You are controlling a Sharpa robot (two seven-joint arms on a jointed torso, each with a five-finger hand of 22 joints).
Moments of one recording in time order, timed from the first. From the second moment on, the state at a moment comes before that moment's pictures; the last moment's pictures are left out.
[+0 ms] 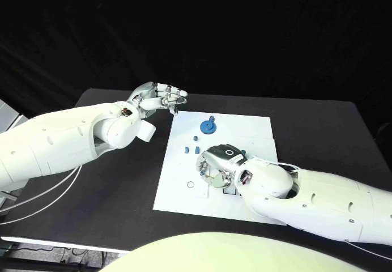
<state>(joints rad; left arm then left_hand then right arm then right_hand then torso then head) 1.17 -0.87 -0.01 1.42 -0.22 -0.16 0.29 1.37 -0.20 0.57 0.01 0.29 0.88 0.20 0.25 0.28 1.00 0.13 0.39 0.17 1.07 0.05 1.12 0.40 0.17 0.85 0.15 1.00 0.64 1.02 -0.63 -0.14 1.68 -1.77 -0.31 -0.33 1.35 -0.27 0.57 0.12 0.19 0.99 0.13 0.26 0.34 1.14 0.08 0.06 0.07 1.47 0.00 1.35 1.30 0.06 1.44 0.10 1.22 1.31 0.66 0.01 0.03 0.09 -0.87</state>
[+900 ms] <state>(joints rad) 1.16 -0.87 -0.01 1.41 -0.22 -0.15 0.28 1.37 -0.20 0.57 0.00 0.29 0.88 0.20 0.24 0.28 1.00 0.13 0.39 0.17 1.07 0.05 1.12 0.40 0.17 0.85 0.15 1.00 0.64 1.11 -0.88 -0.11 1.81 -1.71 -0.38 -0.34 1.45 -0.26 0.32 0.20 0.16 0.95 0.11 0.19 0.32 1.01 0.10 0.17 0.08 1.47 0.01 1.33 1.22 0.08 1.42 0.11 1.13 1.31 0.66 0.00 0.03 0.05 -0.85</state>
